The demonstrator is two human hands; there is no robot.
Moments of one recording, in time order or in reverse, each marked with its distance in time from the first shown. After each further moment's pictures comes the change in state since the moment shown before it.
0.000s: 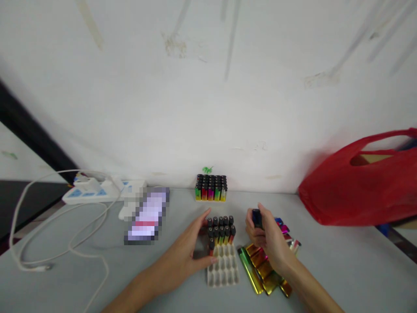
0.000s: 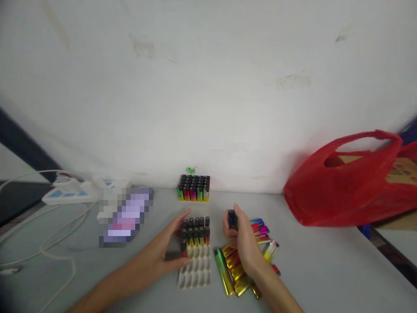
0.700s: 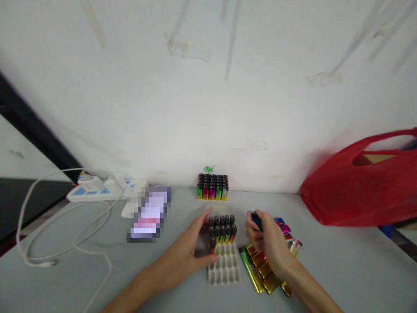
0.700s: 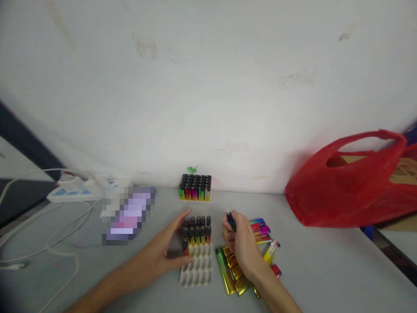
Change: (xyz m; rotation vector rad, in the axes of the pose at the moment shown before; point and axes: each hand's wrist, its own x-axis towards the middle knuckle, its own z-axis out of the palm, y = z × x) left_hand 0.000 0.002 0.000 0.000 0.010 0.017; right_hand -0.008 -0.003 0.010 -0.099 0.079 -0.043
